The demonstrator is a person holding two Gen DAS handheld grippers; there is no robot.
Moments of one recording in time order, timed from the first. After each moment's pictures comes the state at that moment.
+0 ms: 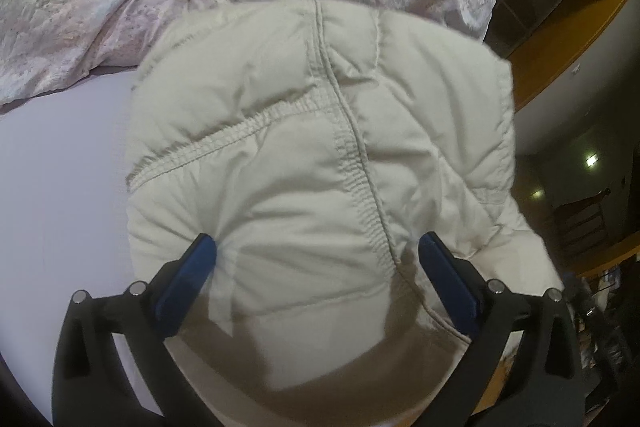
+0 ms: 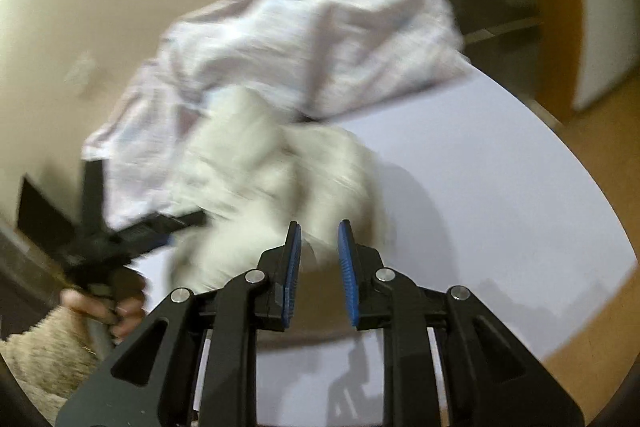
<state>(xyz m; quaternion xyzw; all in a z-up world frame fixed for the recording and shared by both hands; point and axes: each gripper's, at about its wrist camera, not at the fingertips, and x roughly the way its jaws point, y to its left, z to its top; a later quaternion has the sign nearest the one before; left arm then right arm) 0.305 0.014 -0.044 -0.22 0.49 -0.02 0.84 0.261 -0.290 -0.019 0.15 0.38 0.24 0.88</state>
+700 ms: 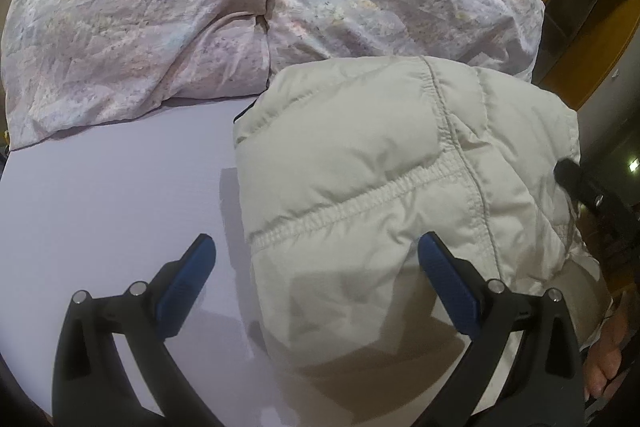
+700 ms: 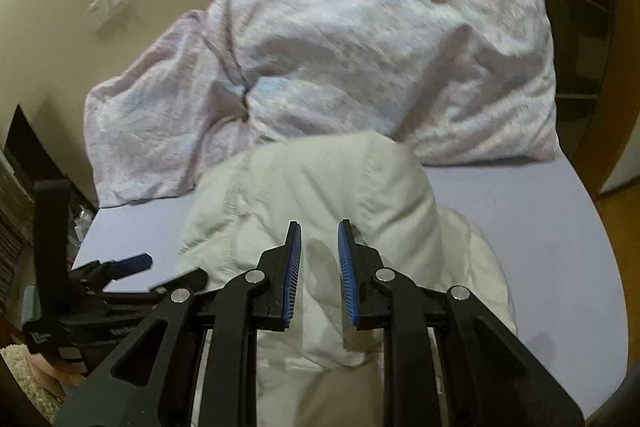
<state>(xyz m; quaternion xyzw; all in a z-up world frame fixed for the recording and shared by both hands) 0.310 0.070 -0.040 -0.15 0.49 0.07 0.85 0.341 -0.155 -0.014 0.03 0.37 0.27 0.89</state>
